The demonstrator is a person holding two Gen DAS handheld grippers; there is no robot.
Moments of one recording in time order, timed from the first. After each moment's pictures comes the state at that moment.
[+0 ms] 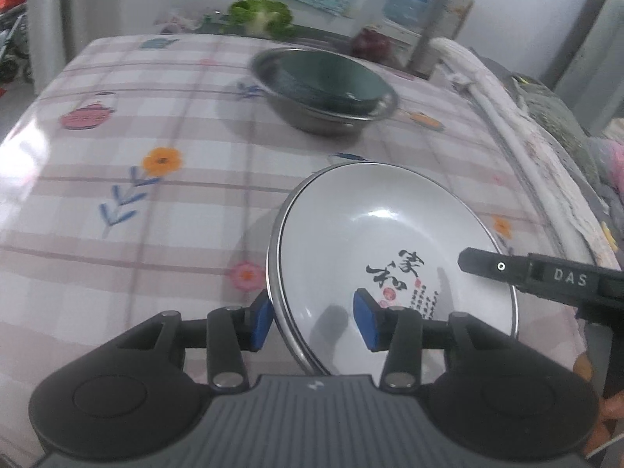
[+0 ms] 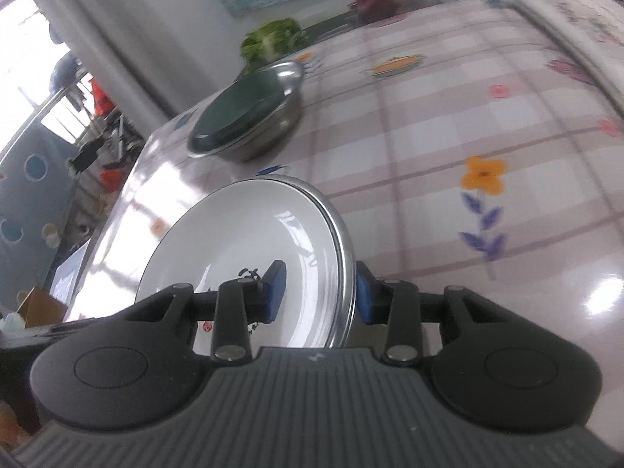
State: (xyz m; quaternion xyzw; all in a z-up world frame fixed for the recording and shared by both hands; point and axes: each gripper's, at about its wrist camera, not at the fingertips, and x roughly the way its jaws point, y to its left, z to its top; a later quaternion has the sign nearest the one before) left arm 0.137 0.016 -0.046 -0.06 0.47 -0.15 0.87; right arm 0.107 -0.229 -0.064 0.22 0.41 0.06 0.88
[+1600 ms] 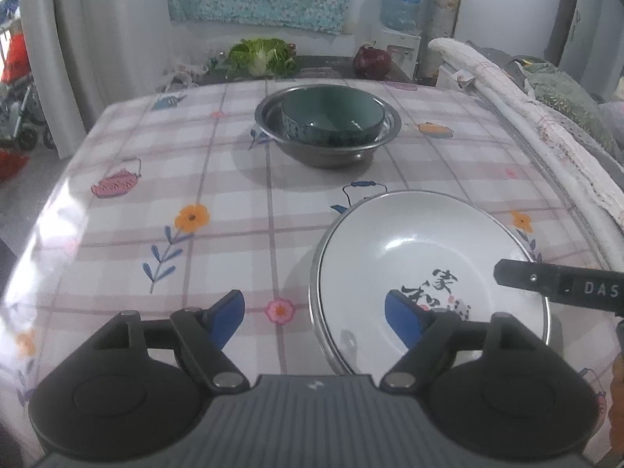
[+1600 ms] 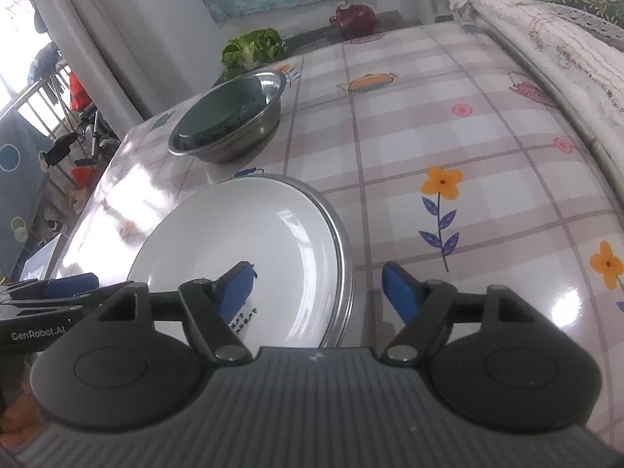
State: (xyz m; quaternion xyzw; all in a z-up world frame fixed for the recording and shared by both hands) left arm 0.126 0.003 -0.017 0.05 0.43 -0.11 0.90; right arm 0.089 -0.224 -0.052 0.18 0.40 0.02 0.90
